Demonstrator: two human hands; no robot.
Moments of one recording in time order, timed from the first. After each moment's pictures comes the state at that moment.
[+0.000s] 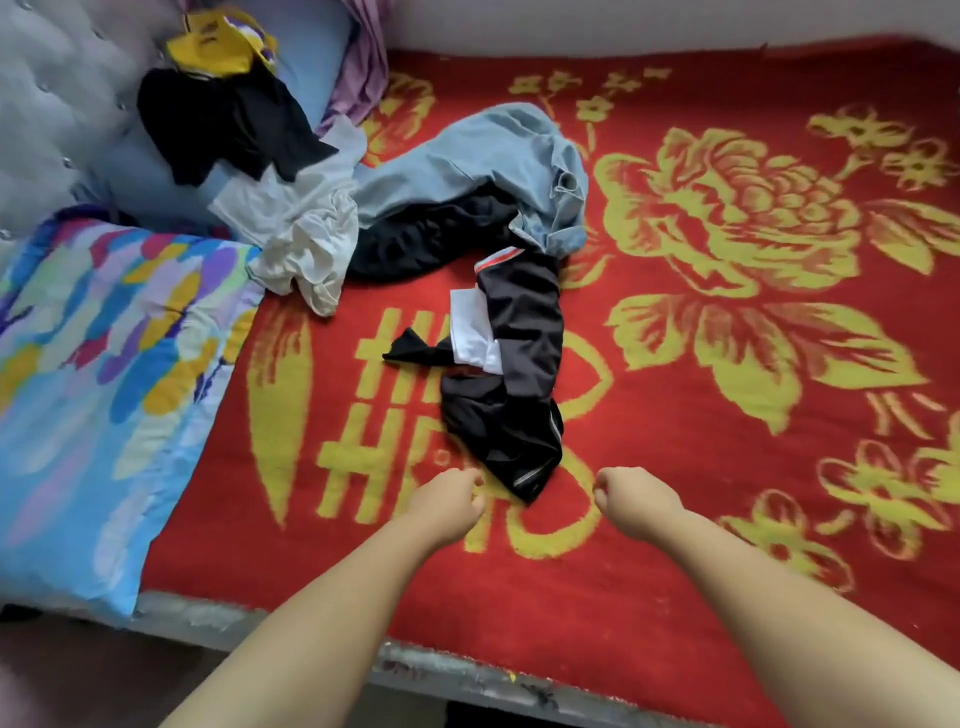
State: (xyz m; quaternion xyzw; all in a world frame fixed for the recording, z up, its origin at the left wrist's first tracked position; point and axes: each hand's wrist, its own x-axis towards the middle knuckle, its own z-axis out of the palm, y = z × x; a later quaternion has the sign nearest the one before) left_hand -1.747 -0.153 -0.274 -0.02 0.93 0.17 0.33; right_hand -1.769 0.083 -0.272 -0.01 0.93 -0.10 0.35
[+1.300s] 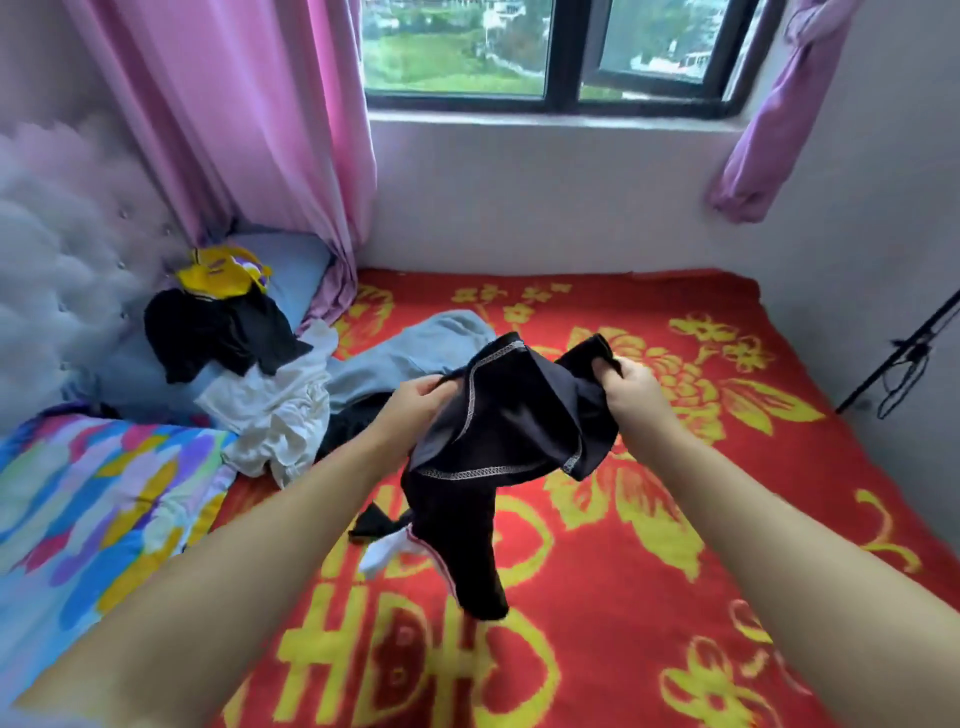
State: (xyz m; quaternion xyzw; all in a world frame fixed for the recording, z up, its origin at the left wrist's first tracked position) left_hand -1.906 -0.141 -0.002 0.00 0.72 0.69 0.10; right_hand -1.900 0.098 0.019 0.10 0.76 -0.64 -0.04
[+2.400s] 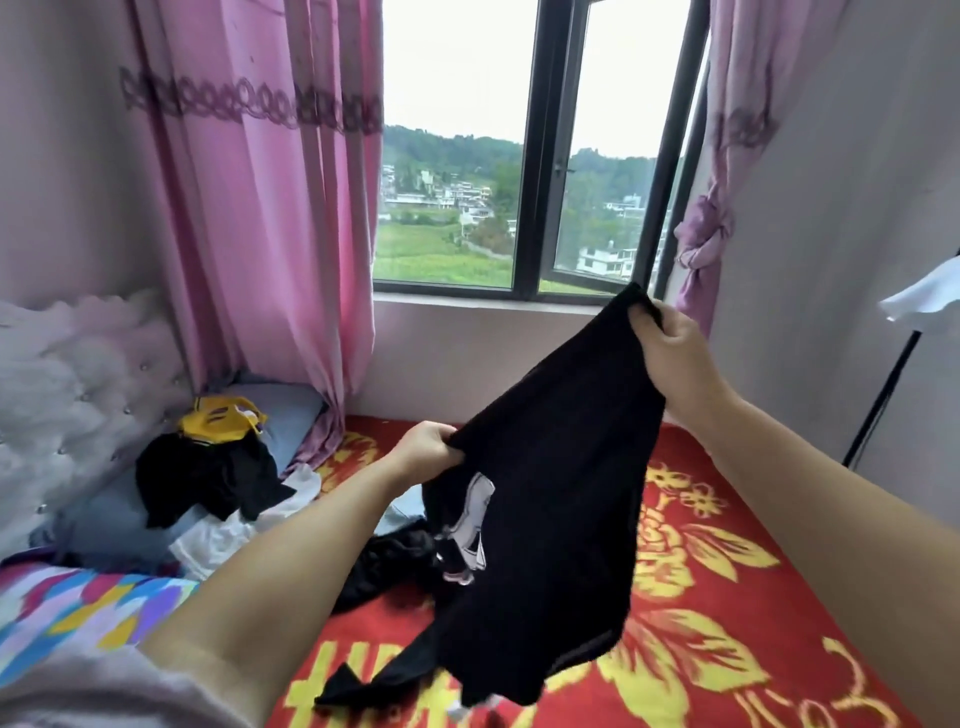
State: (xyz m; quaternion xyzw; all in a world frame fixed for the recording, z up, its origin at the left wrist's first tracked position) left_hand -1.934 -0.139 0.119 0.12 0.87 0.48 0.04; right_hand -1.876 0.119 0.245 -0.05 0.76 -0.58 -0.28
